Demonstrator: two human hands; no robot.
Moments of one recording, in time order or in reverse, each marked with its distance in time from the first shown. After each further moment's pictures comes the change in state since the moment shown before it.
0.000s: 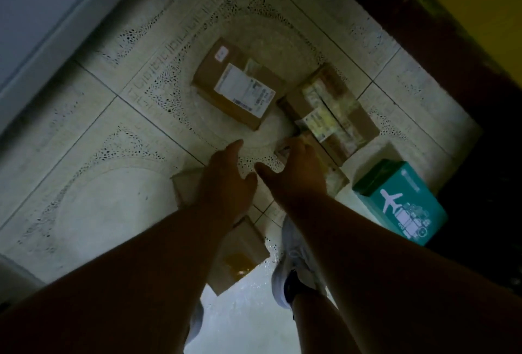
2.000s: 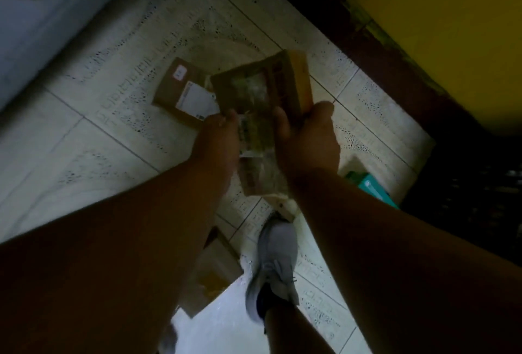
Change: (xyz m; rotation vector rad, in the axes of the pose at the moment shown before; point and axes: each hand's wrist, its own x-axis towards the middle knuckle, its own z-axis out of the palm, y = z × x) left_hand 0.045 0.091 -0.012 -0.366 0.020 -0.102; right_hand 0.029 -0.021 -0.092 0.188 0.369 -0.025
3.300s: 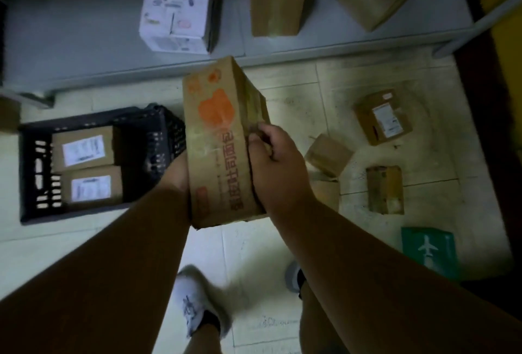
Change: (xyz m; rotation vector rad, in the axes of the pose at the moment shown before) left_hand -0.471 -0.286 -0.264 -1.661 0.367 -0.094; right_hand -0.517 -0.154 -0.064 0.190 -0.896 -0.573
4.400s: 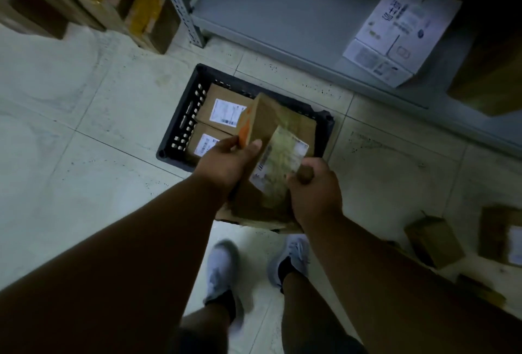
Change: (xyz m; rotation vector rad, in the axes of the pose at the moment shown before) left_hand 0.005 0.186 -0.300 0.345 0.324 0.128; right_hand 0.010 -0.030 0.331 -0.539 -0.273 0.024
